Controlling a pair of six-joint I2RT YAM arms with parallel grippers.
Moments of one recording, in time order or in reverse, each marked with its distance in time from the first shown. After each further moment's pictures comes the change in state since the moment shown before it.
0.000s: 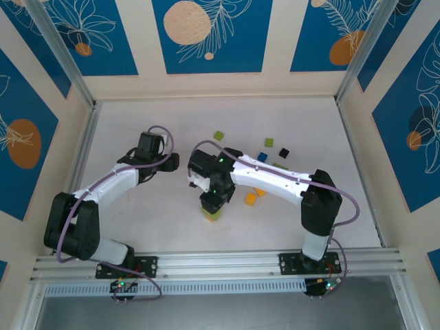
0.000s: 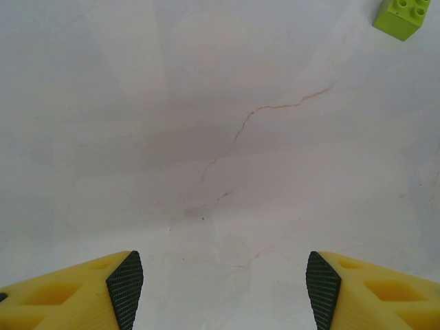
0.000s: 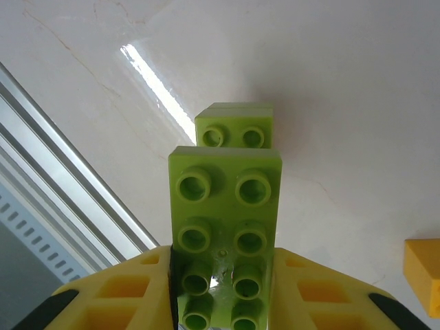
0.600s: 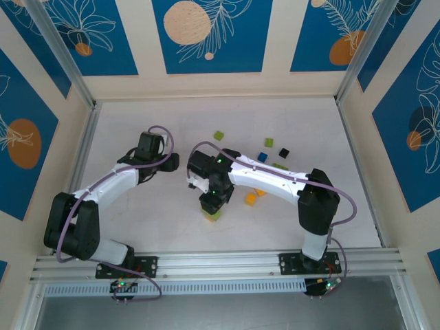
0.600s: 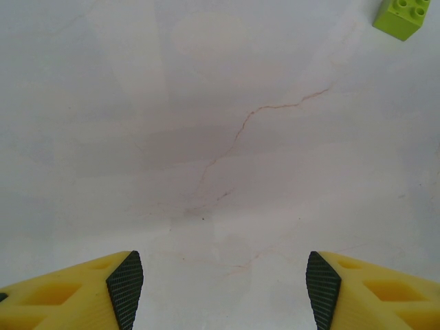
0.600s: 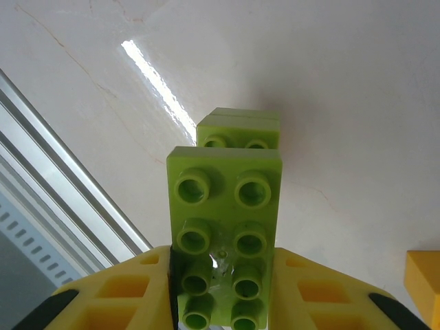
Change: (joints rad) left arm 0.000 0.000 0.000 0.000 0.000 0.000; right arm 0.000 0.019 -0.005 0.013 -0.001 -0.020
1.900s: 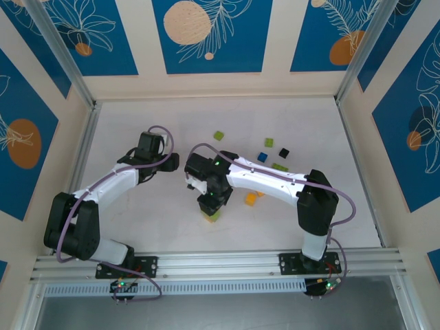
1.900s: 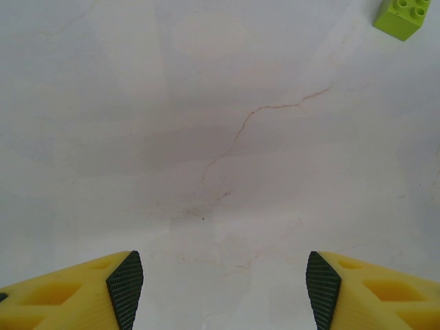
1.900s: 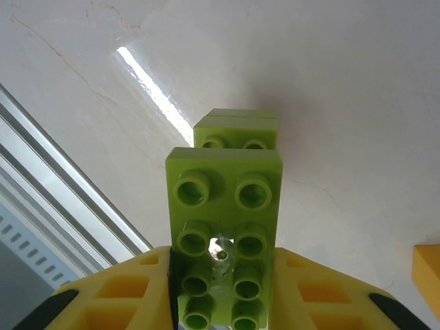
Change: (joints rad) left arm 0.000 0.000 0.000 0.000 0.000 0.000; right arm 0.027 0.010 0.011 0.002 0.032 0.065
